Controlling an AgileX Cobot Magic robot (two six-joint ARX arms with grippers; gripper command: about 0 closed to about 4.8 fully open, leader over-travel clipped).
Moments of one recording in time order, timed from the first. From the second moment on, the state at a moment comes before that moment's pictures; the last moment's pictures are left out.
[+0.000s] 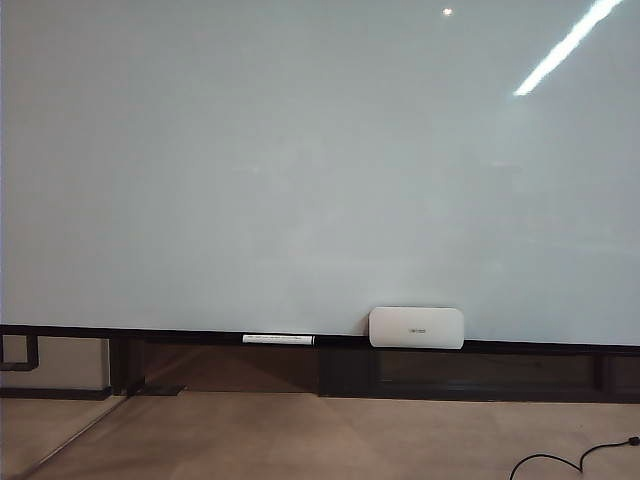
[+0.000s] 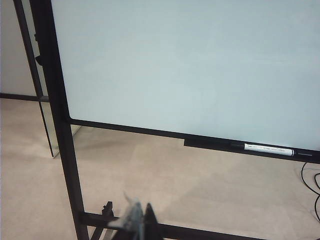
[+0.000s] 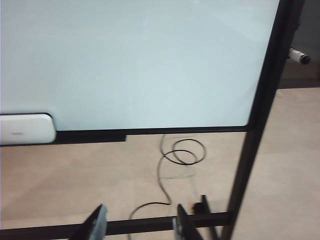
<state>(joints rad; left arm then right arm) -0.02 0.00 0.01 0.00 -0.07 -0.02 -0.09 0.00 0.01 -0.06 0.07 0.01</state>
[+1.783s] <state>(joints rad) -0.18 0.22 0.02 0.26 0.48 -0.22 -0.10 0.08 0.19 0.15 0.14 0.37</state>
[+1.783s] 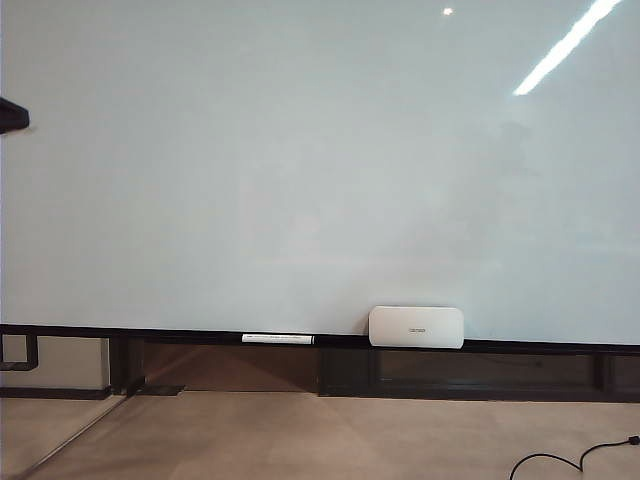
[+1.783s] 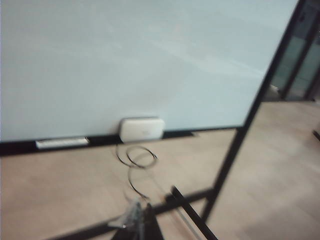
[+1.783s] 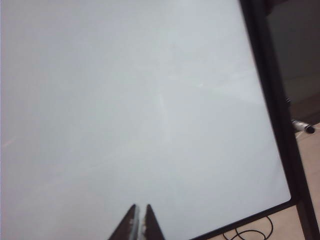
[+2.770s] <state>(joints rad) -0.31 0.79 0.19 0.61 0.37 -0.17 -0.23 0.98 0.52 0.51 0.15 -0.07</state>
